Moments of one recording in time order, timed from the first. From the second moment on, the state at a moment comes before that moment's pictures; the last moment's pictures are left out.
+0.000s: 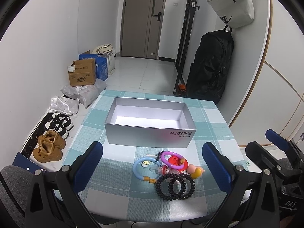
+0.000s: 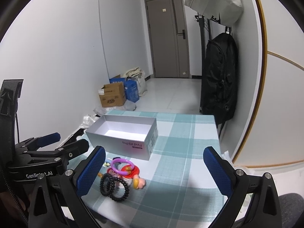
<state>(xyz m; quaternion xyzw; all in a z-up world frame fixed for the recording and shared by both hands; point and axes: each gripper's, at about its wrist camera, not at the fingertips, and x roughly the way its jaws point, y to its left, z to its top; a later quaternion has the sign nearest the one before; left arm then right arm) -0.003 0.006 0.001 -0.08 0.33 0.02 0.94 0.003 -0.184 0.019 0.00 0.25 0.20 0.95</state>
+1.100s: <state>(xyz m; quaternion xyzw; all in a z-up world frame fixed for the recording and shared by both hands) -0.006 0.004 -0.001 -0.07 0.34 0.01 0.94 0.005 -0.185 0.020 0.00 0.25 0.19 0.95</state>
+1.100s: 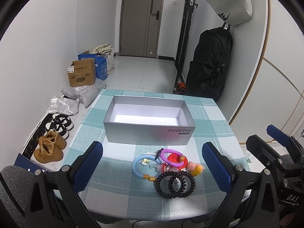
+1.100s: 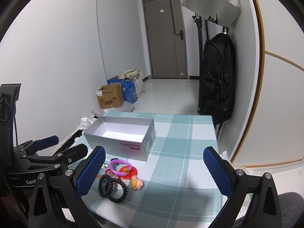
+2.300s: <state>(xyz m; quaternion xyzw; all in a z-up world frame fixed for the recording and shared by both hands) 0.018 -0.003 -0.068 -0.13 0.52 -0.09 0.84 0.059 -0.224 -0.010 0.12 0.35 0.14 0.92</state>
